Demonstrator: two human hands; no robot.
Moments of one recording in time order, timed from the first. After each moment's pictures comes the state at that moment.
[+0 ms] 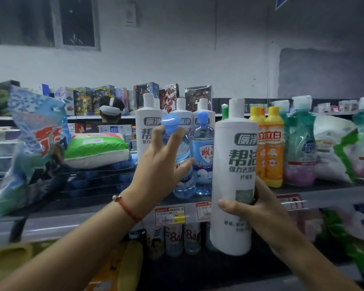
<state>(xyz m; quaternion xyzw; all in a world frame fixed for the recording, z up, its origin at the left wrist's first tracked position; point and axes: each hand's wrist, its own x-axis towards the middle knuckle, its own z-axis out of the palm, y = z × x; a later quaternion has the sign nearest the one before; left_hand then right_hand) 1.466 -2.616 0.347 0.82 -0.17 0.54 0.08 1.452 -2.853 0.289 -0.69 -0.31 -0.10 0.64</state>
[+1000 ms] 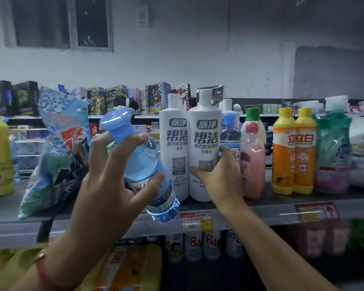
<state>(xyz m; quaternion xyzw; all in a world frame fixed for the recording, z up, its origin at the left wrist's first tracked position) 1.354 -2.546 0.334 0.77 -0.12 0.60 0.17 1.536 -2.708 0.314 -0.76 -0.20 -0.38 0.49</state>
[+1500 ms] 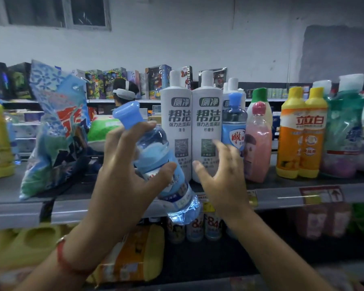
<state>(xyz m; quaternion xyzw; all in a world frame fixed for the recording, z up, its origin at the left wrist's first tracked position) 1.369 -2.551 0.315 0.78 -0.13 0.53 0.30 1.493 -2.712 0.283 -0.78 -0.25 -0.35 0.46</state>
